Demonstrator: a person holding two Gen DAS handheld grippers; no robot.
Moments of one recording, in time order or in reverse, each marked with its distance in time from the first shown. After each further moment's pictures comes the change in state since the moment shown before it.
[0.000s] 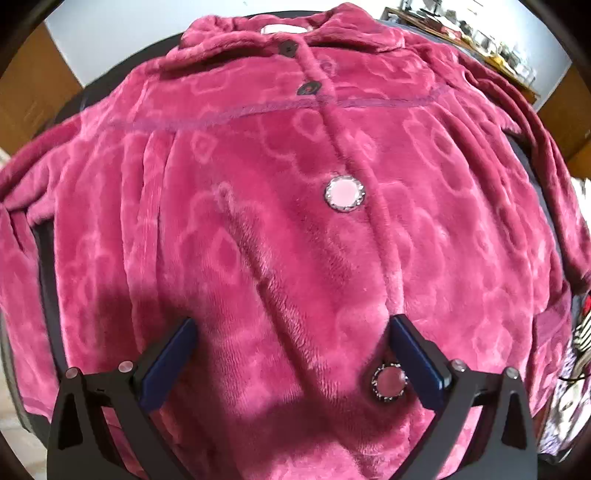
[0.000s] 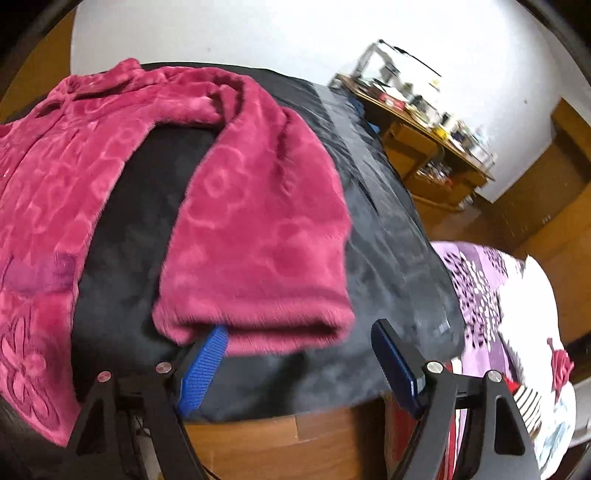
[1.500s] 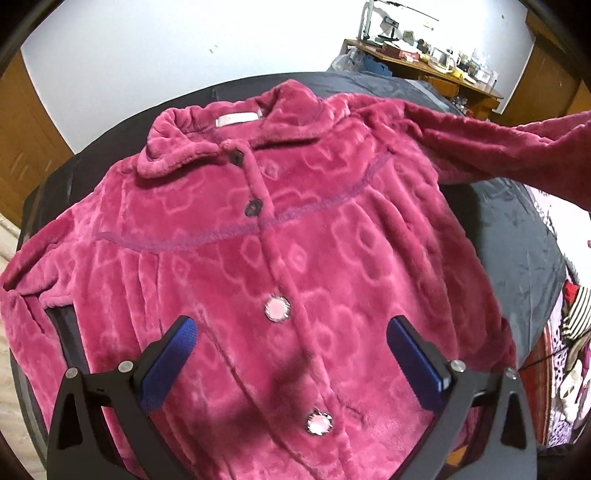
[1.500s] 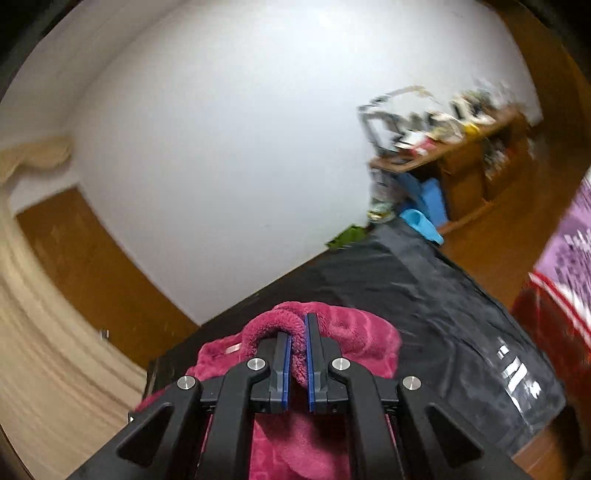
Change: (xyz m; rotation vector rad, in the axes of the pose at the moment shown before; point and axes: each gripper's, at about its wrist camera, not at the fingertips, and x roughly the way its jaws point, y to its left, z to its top) left arm -0.066 -0.037 0.051 0.115 -0.159 -0.061; right arm -0.168 -0.093 0.163 0.563 -0.449 0.608
